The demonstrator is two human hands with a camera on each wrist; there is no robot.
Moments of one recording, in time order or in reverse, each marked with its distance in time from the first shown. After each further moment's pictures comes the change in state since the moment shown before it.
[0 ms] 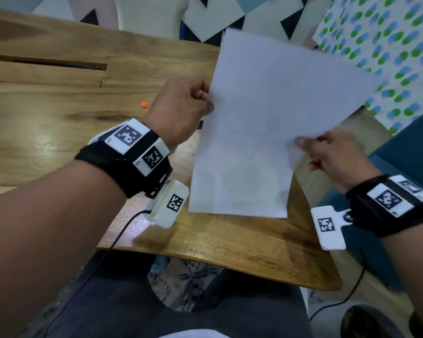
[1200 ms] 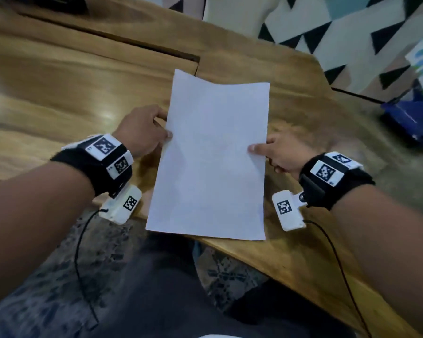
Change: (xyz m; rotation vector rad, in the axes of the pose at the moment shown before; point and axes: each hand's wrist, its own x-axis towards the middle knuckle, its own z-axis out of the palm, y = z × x) left_hand -0.072 -0.091 -0.213 0.523 0.319 -0.412; right_hand 0.041 -0.051 0.239 -0.372 -0.573 0.039
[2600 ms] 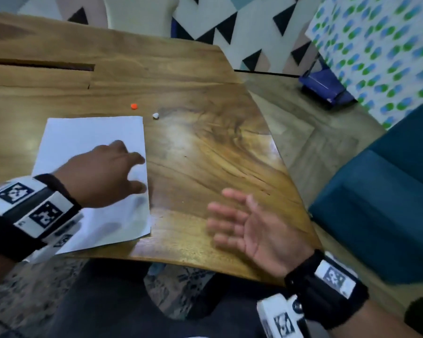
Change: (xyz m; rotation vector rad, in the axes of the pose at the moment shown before) left_hand -0.048 0.084 0.089 0.969 -0.366 0.420; right_hand -0.190 0.139 -0.008 1.230 -0.184 0.013
